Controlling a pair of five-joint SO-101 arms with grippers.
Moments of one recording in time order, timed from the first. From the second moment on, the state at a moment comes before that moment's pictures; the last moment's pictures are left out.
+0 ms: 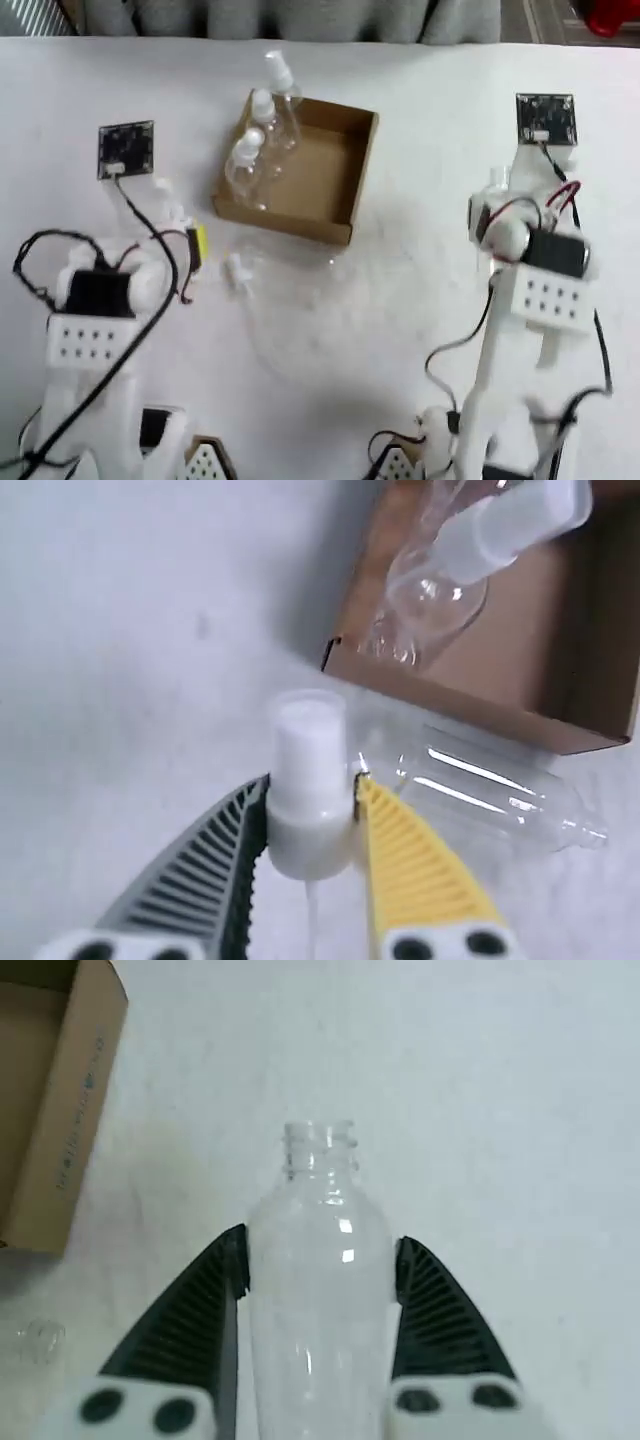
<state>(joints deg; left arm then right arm) -2.2 -50.1 42.5 67.6 12.8 12.5 -37.0 31.1 59.9 13.1</state>
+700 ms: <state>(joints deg) -6.5 -61.3 42.5 42.0 12.7 -16.4 -69.8 65.8 10.1 2.9</state>
